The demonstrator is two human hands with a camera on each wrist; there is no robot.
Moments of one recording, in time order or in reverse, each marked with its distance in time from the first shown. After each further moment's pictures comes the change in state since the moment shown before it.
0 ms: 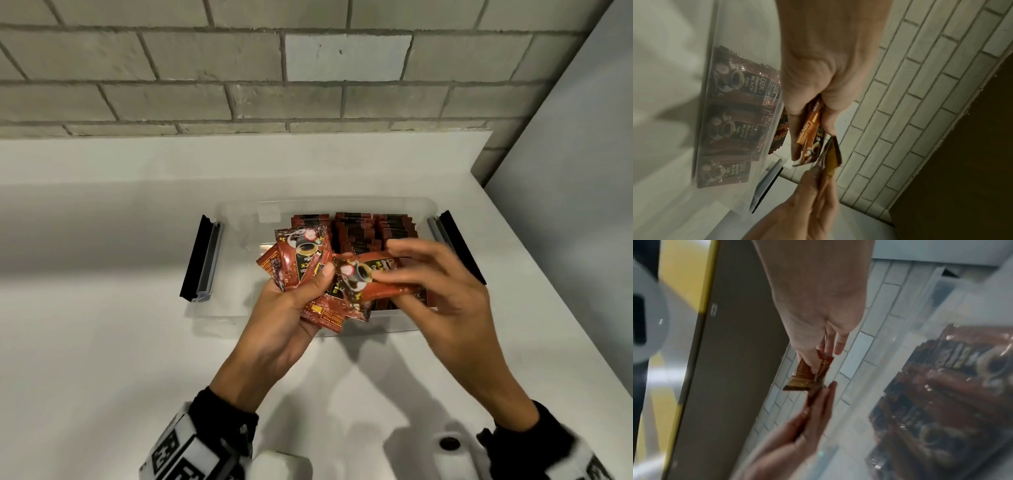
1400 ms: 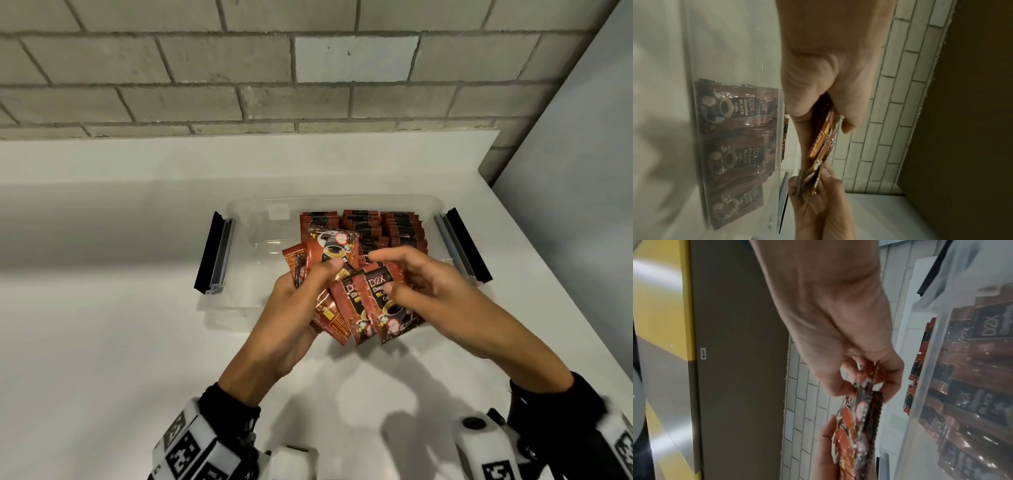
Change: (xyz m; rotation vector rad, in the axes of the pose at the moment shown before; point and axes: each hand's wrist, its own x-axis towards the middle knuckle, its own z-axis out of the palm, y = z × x) left_hand -0.016 0.005 0.006 0.260 0.011 -0.006; right_hand 0.019 -0.011 -0.008 0.154 -0.434 0.498
